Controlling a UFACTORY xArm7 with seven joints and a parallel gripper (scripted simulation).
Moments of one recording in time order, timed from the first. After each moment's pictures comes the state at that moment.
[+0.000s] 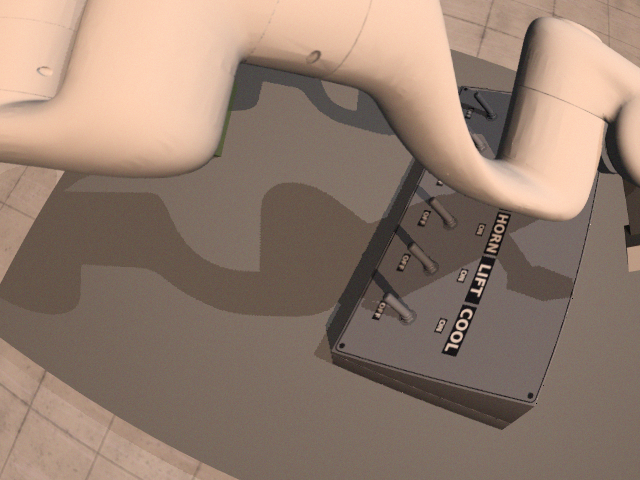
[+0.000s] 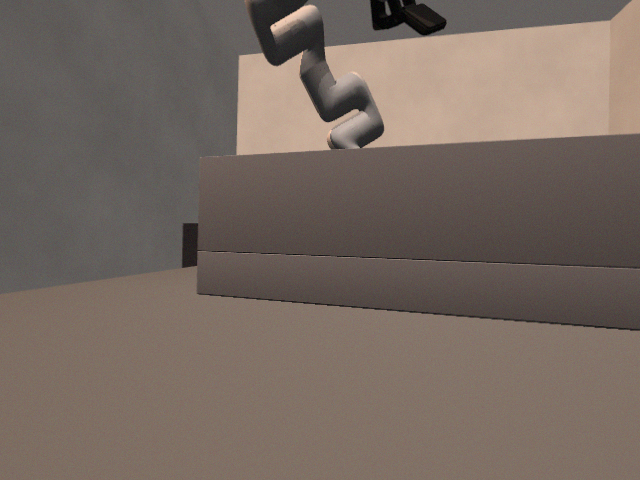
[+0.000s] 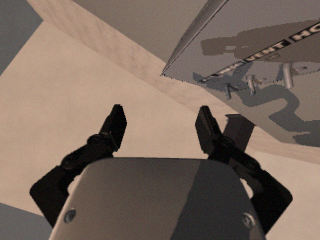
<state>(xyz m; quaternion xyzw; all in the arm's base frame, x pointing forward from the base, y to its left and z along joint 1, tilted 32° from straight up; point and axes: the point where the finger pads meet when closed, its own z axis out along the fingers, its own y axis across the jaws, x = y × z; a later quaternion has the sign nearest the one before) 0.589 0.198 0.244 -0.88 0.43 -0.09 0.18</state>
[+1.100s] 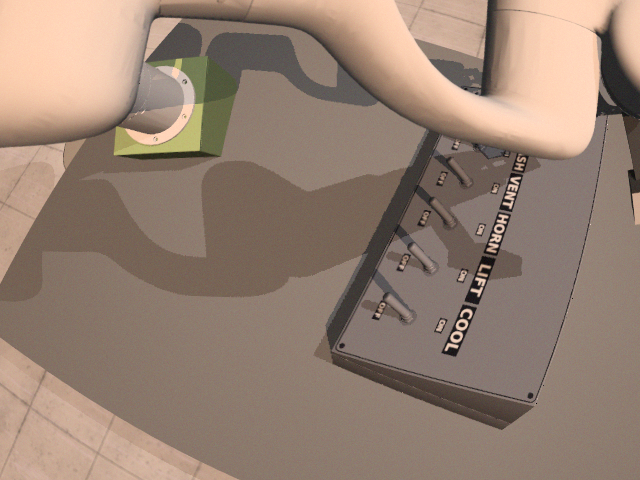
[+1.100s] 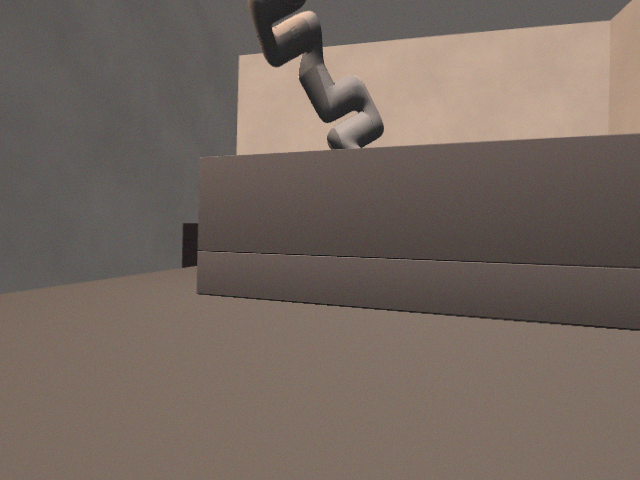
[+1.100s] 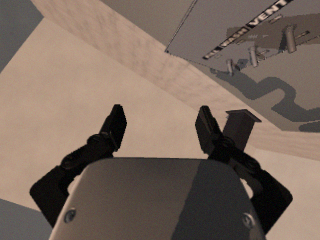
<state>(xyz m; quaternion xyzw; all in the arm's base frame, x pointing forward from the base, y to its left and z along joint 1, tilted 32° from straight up) 0.547 0.231 0.300 -0.88 0.43 -0.09 0.18</state>
